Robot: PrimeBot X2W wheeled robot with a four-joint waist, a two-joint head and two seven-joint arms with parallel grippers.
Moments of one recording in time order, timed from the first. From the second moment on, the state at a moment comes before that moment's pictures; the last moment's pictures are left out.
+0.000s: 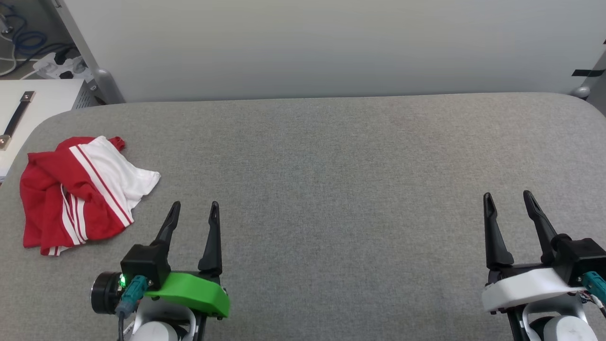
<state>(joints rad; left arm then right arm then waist) -0.02 0.06 -0.05 0.04 -0.14 -0.06 -0.17 0.00 -0.05 -0.05 -0.05 0.07 0.13 -0.17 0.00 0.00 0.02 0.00</state>
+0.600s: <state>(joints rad) -0.02 0.06 -0.07 0.13 -0.17 -0.08 -0.20 0.00 -0.05 -0.06 -0.01 0.08 0.13 -0.21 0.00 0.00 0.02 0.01</state>
